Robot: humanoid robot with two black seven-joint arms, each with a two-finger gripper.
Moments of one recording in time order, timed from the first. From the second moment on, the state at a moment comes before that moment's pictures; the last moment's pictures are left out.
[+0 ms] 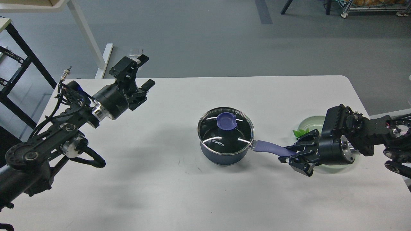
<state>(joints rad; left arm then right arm) -0.59 0.47 -0.75 -1.14 0.88 -0.27 -0.42 0.99 -0.90 -0.03 1.45 -2.03 0.17 0.49</state>
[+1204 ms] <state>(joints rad) -1.13 0.18 -0.09 -0.95 1.99 0.02 -0.49 0.99 -0.91 -0.03 1.45 -2.03 0.17 0.49</state>
